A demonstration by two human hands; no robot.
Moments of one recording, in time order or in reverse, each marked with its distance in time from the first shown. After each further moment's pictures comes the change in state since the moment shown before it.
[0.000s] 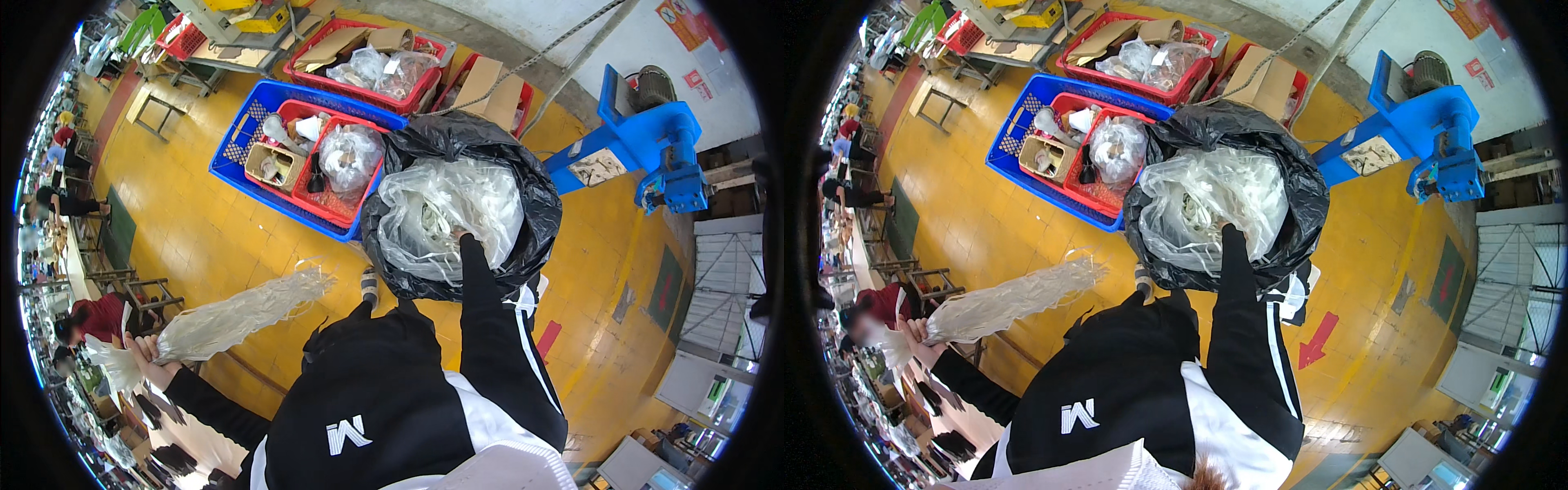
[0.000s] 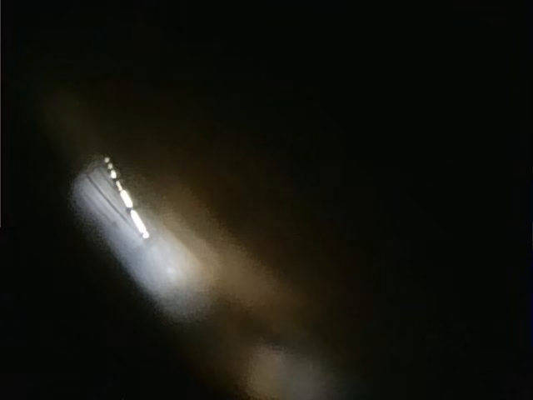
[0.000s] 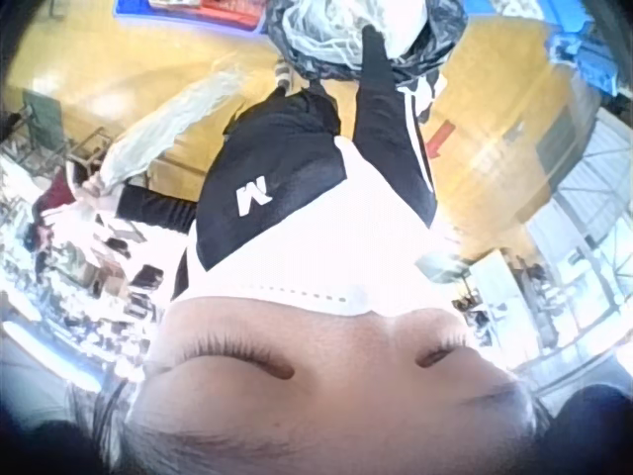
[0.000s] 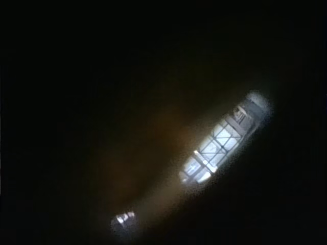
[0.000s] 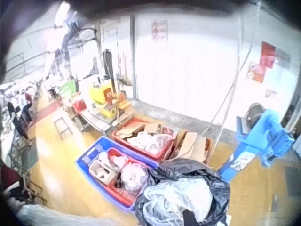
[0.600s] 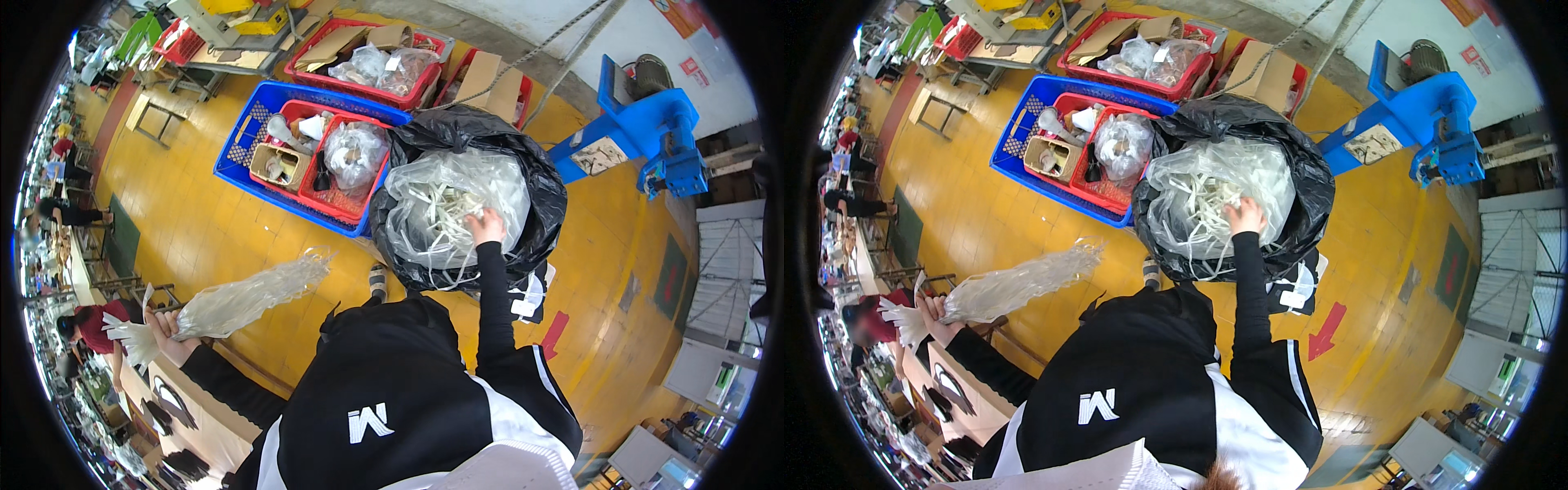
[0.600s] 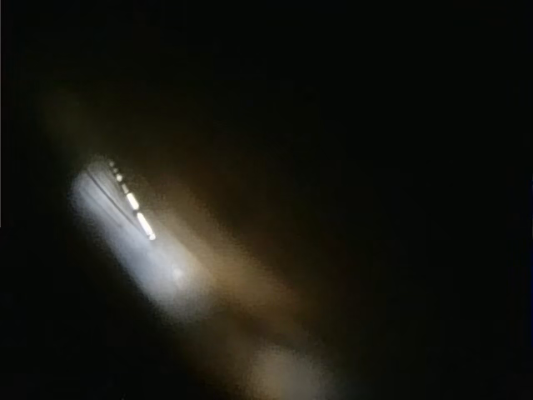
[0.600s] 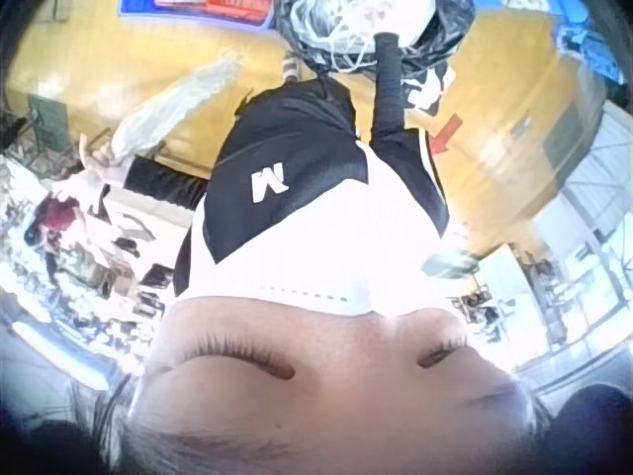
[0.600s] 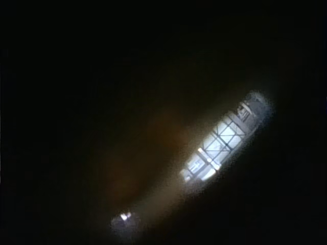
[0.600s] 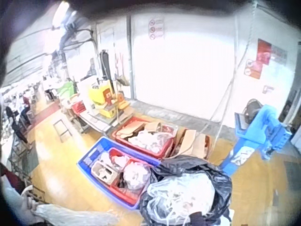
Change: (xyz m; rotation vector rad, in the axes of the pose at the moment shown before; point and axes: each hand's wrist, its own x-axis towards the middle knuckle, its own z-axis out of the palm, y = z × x) left_hand 0.022 -0.047 0.005 -0.204 -0.145 -0.165; right_hand -0.149 0.008 -0.062 0.348 0.784 -0.355
